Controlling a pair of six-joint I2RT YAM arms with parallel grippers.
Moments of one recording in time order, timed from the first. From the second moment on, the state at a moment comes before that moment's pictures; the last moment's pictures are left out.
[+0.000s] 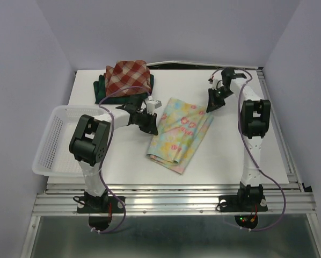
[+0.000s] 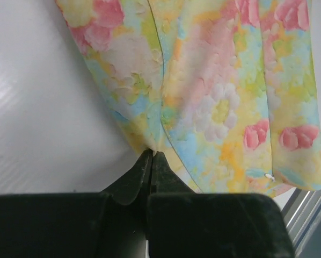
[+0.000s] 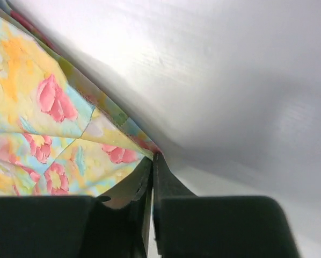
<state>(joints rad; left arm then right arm) -0.40 1.88 1.13 -0.29 0.63 0.04 0.03 2.39 2.05 -1.05 -0.49 -0.12</state>
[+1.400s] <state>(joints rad) -0.88 1.90 1.41 -0.37 0.10 -0.02 0.02 1.89 1.02 -0.36 -0.83 0.45</state>
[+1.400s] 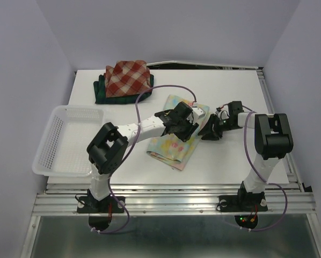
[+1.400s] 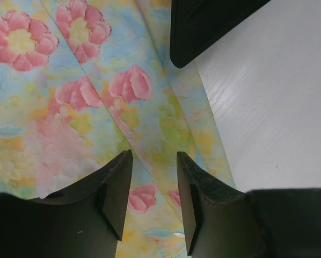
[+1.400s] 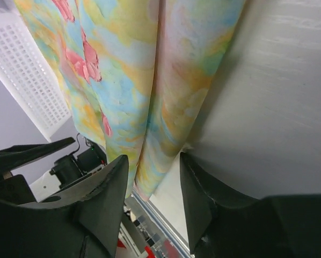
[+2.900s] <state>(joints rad) -0.94 1.99 1.48 -0.40 0.19 -0.02 0.02 1.97 0.97 -0.22 -0.90 0.50</state>
